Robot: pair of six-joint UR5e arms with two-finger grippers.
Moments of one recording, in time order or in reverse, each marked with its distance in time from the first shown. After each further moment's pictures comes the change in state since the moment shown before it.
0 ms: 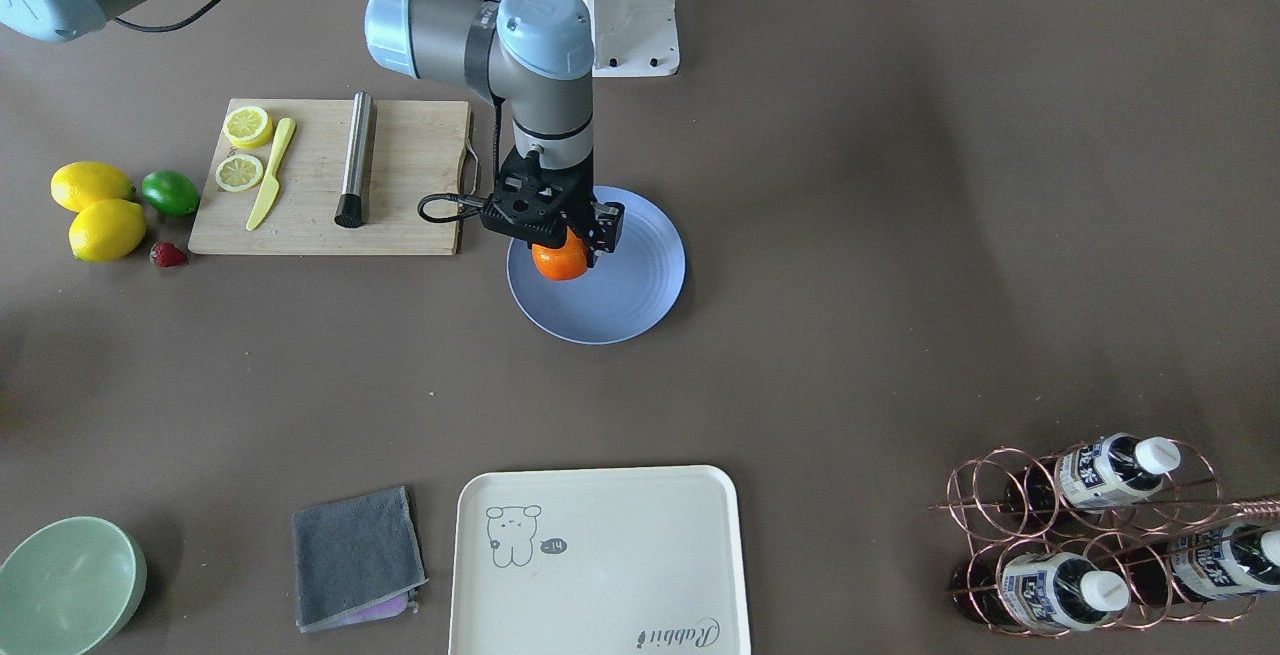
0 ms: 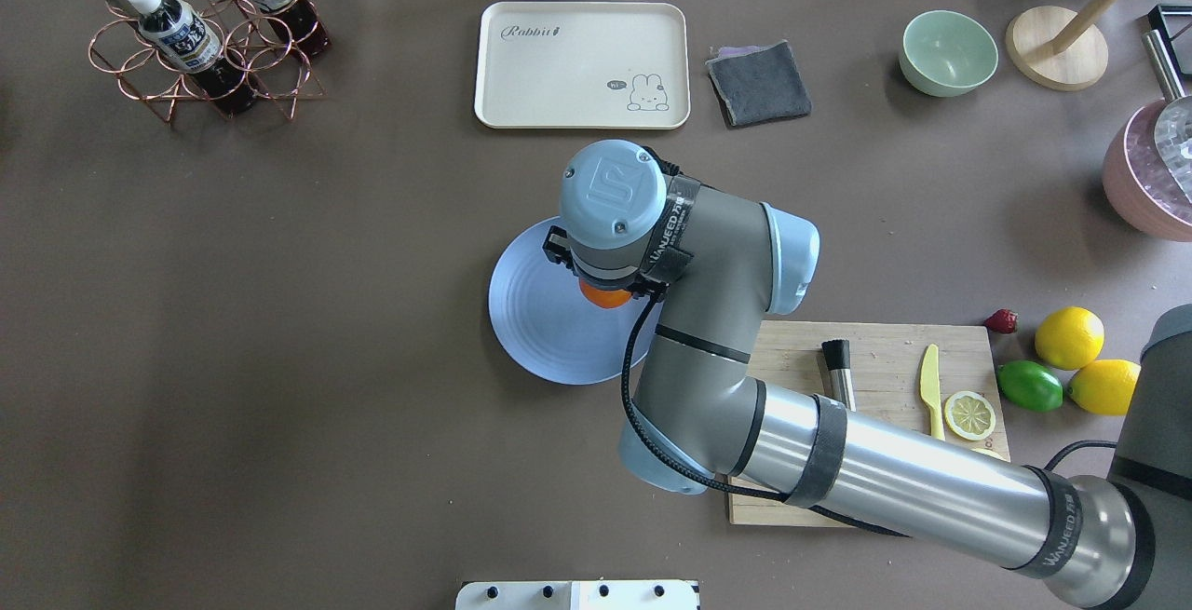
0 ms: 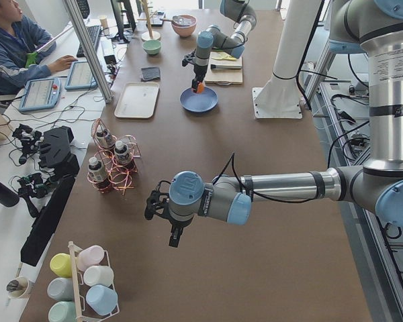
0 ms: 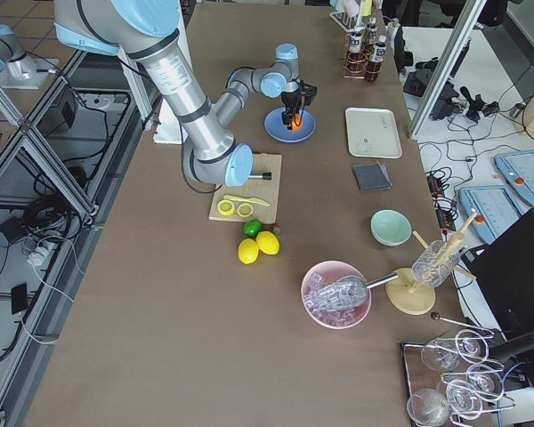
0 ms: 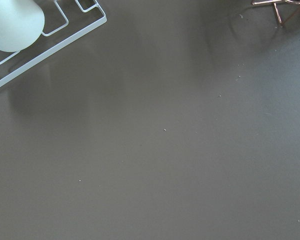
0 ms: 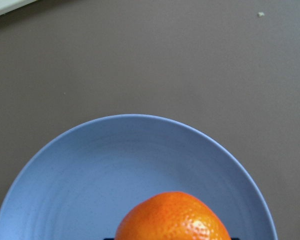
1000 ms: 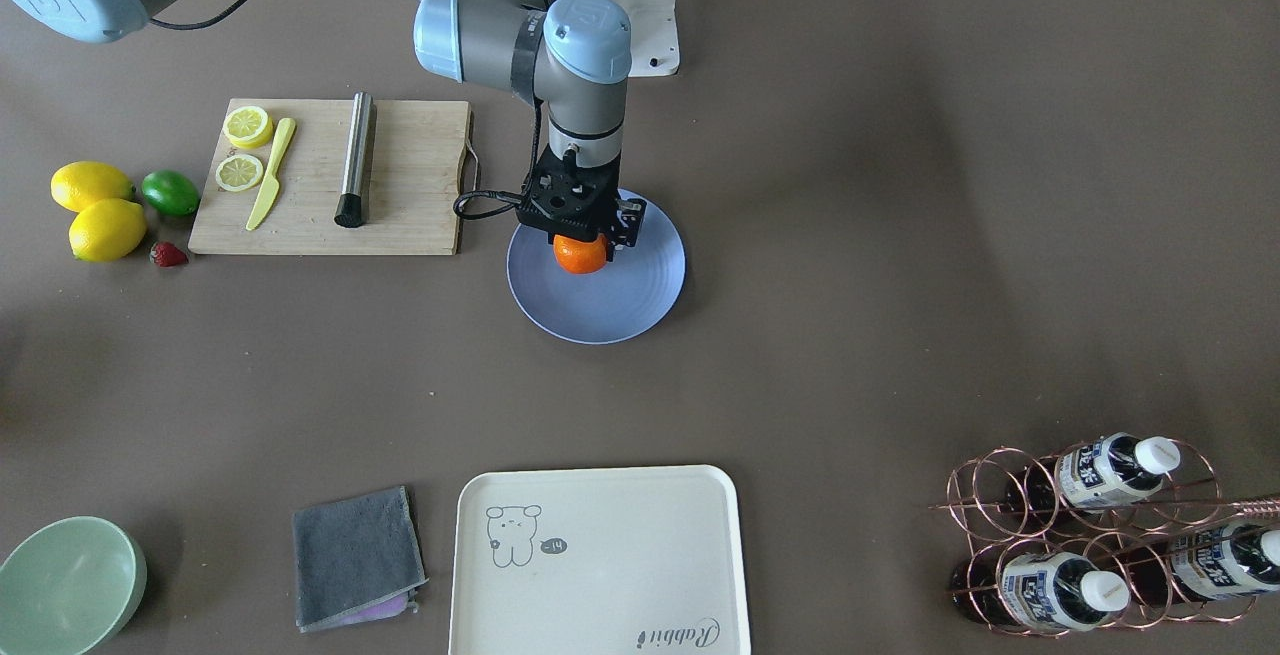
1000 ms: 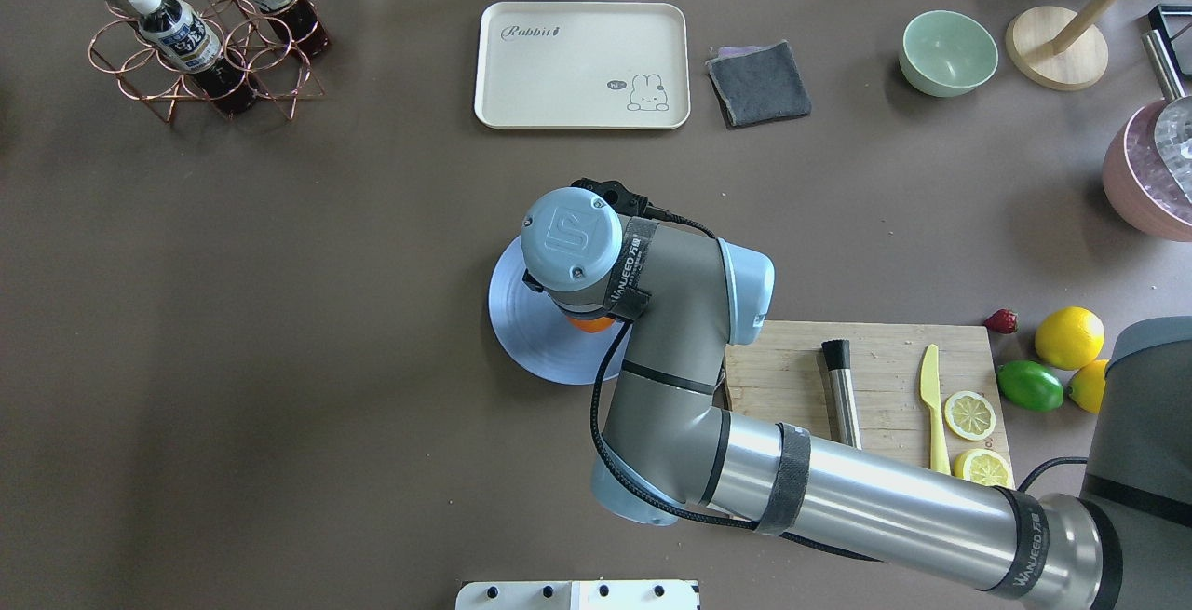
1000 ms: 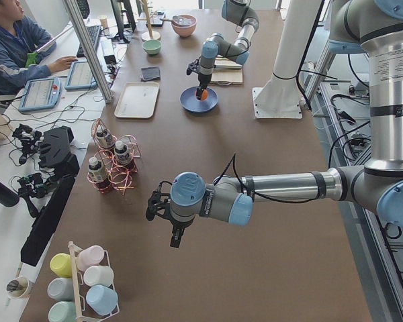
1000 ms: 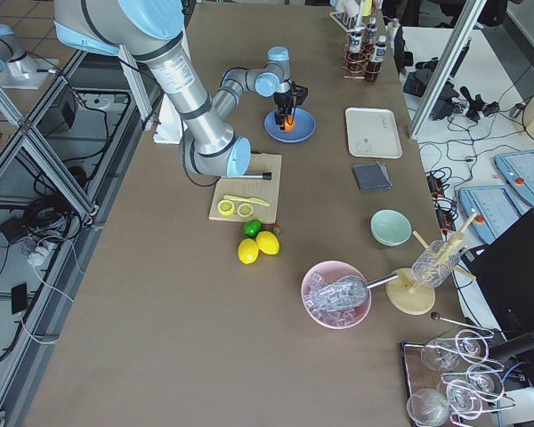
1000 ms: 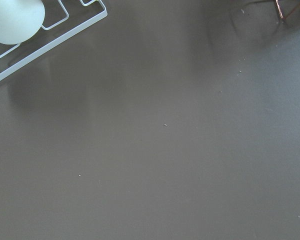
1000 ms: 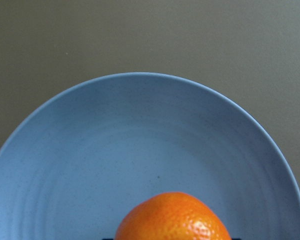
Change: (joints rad) left arm 0.000 0.004 -0.001 -0.002 -0.002 0.000; right arm -0.040 0.021 -0.047 0.008 -0.041 -0.020
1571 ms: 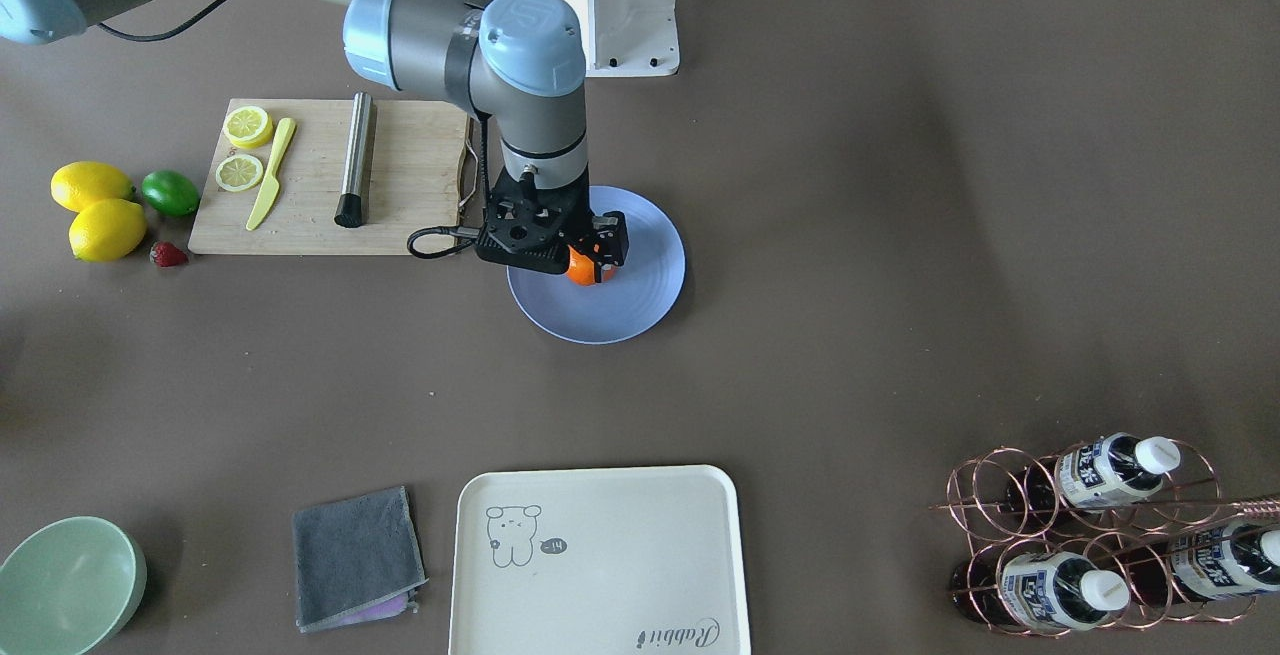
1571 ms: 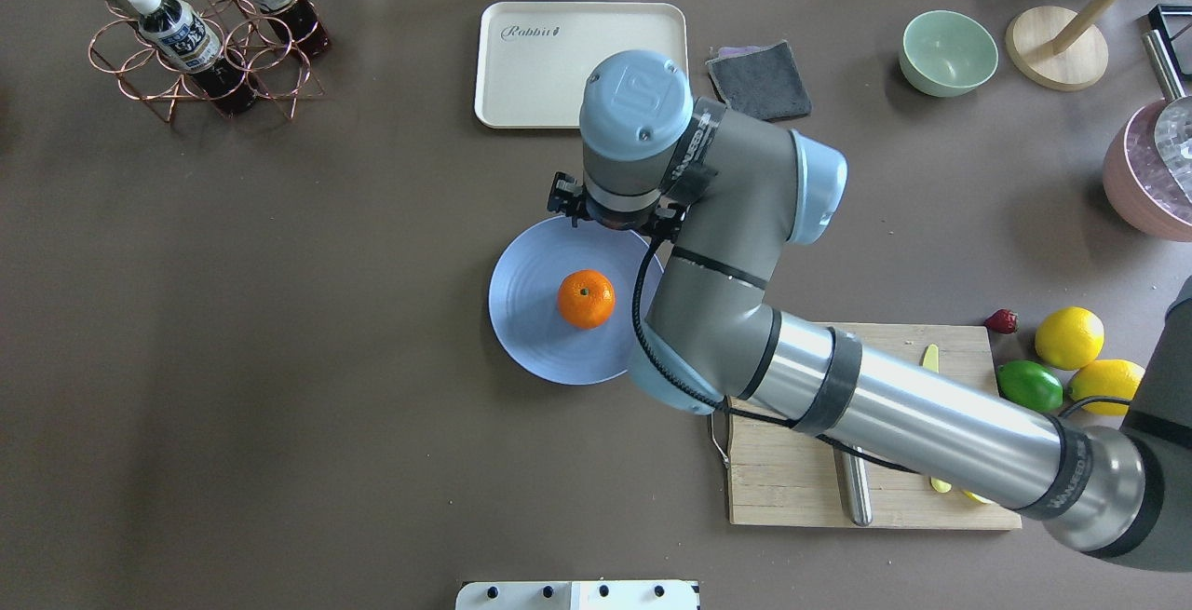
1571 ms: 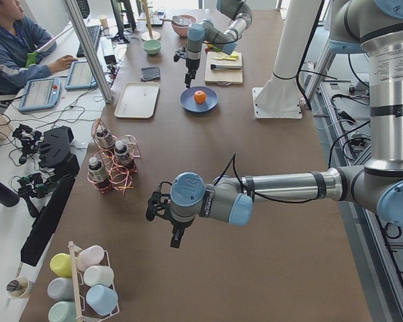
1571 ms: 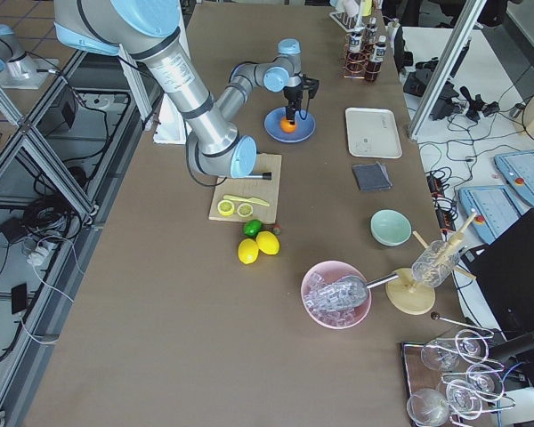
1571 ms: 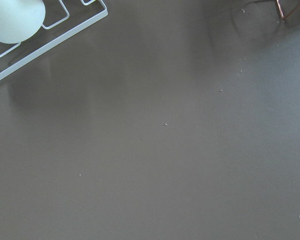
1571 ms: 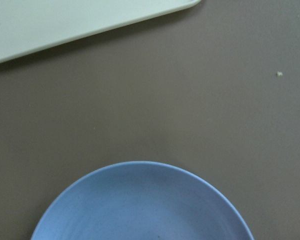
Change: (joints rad) left arm 0.000 0.000 0.002 0.002 0.000 0.000; right arm 0.198 -0.014 0.055 -0.016 0.192 -0.206
